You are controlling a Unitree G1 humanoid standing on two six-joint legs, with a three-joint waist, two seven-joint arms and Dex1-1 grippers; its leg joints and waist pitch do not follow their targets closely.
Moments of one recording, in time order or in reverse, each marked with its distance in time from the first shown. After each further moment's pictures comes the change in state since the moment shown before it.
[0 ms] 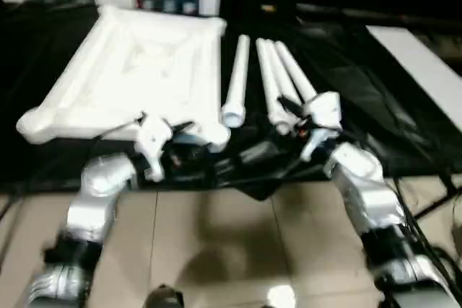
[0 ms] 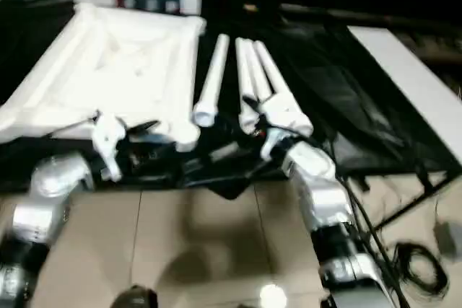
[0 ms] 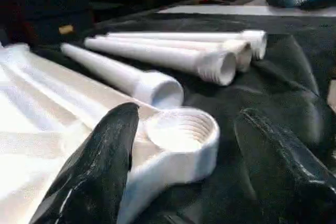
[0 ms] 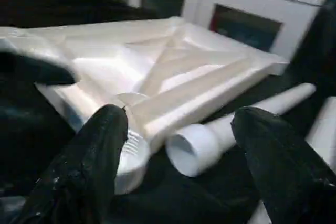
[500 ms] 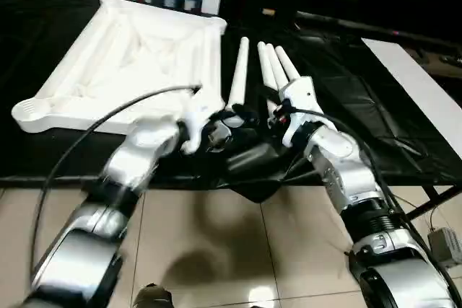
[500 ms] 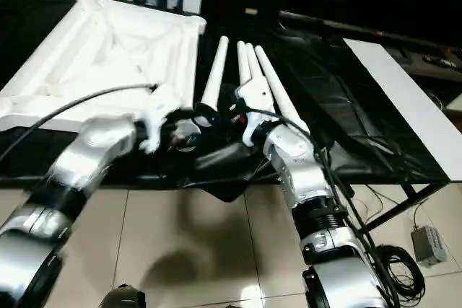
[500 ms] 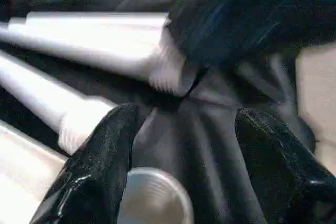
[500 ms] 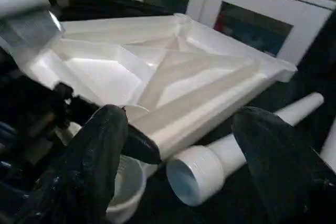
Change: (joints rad) left arm -0.295 -0.124 -0.173 0.292 0.154 0.190 0.007; right arm -0.104 0.043 0.003 0.122 -0.020 -0.029 -0.004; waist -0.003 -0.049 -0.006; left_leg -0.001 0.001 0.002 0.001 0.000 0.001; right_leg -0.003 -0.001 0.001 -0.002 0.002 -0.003
